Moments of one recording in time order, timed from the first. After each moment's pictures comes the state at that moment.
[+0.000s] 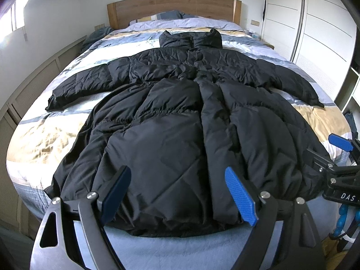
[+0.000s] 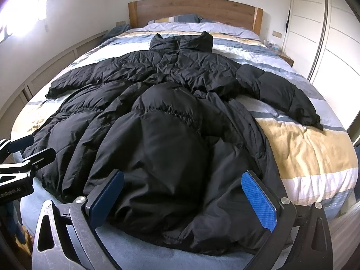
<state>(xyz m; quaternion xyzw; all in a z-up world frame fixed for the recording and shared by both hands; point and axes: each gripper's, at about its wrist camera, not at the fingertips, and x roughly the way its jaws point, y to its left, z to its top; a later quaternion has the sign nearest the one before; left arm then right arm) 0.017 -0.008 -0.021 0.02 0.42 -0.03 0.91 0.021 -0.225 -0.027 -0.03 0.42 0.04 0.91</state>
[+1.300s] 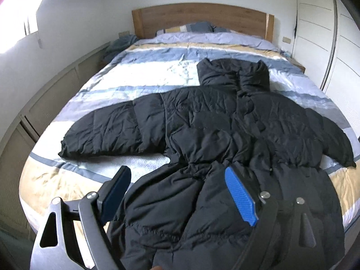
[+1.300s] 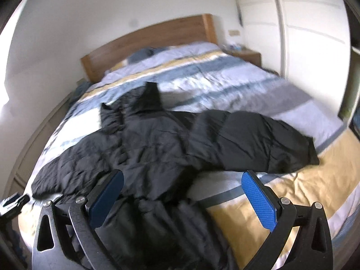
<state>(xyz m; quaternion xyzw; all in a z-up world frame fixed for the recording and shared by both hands) 0.216 0.064 0.038 0.01 0.41 0.06 0.91 0.207 -0.372 0.036 0.15 0.35 -0.05 0.93</state>
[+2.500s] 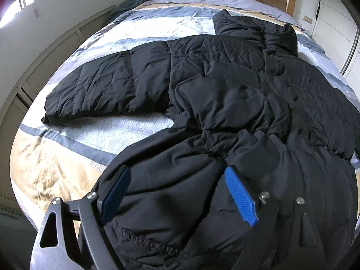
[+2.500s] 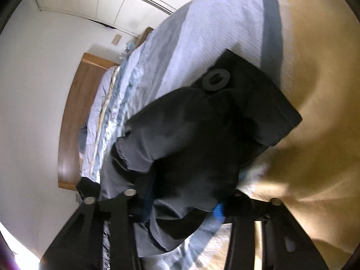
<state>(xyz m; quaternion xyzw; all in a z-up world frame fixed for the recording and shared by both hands) 0.256 0.070 -0.056 -0.01 0.50 0.09 0.86 0.241 -0.634 -0.151 0.56 0.28 -0.17 0.76</state>
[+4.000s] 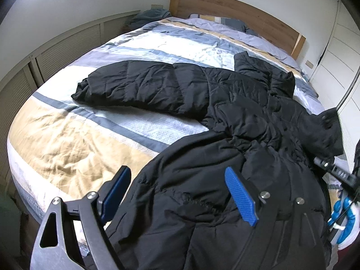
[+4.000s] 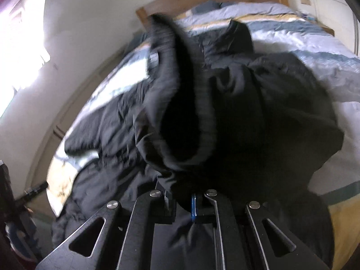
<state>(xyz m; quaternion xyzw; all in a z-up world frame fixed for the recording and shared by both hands) 0.158 0.157 -0.007 -0.12 0.43 0.09 0.89 0.290 -0.240 -0.053 0.12 0.45 0.19 0.86</state>
